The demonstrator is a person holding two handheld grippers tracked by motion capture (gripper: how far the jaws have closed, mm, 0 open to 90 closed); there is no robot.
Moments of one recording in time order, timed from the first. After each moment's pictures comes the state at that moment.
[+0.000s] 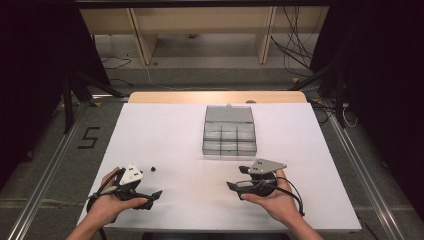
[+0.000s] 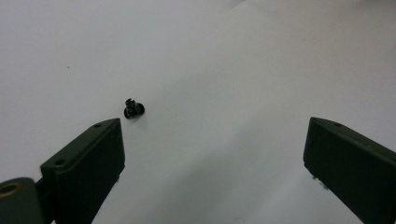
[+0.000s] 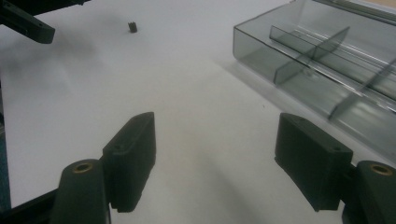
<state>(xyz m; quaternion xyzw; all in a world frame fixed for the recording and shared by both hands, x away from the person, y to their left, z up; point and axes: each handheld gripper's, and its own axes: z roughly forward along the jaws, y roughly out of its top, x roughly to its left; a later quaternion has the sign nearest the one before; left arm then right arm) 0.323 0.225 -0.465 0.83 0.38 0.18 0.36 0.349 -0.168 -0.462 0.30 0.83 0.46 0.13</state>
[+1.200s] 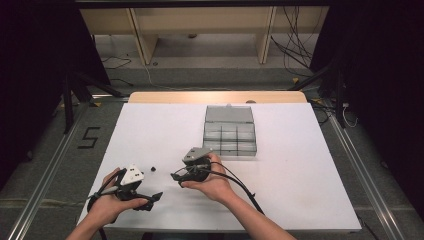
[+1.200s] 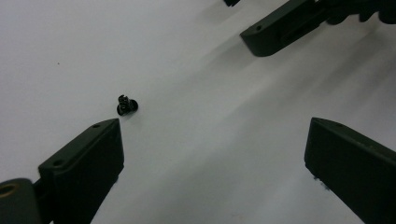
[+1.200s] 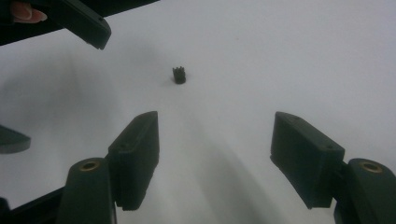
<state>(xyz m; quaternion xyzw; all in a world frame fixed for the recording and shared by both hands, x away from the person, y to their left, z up) 0.324 0.225 -0.467 0.84 0.38 0.17 0.36 0.401 -0.004 -0.486 0.24 0.85 0.45 0.08</state>
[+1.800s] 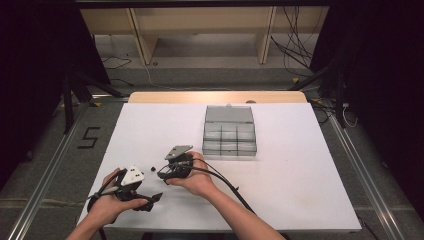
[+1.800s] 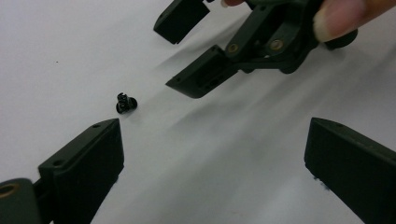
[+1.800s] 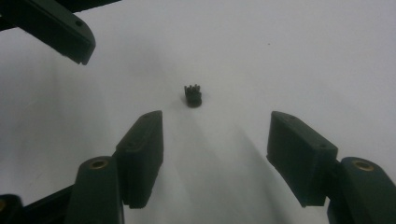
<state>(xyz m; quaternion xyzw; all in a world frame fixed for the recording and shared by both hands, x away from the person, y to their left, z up) 0.323 0.224 -0.468 0.84 0.37 0.17 0.35 0.419 0.044 -0.500 0.23 0.87 0.43 0.07</state>
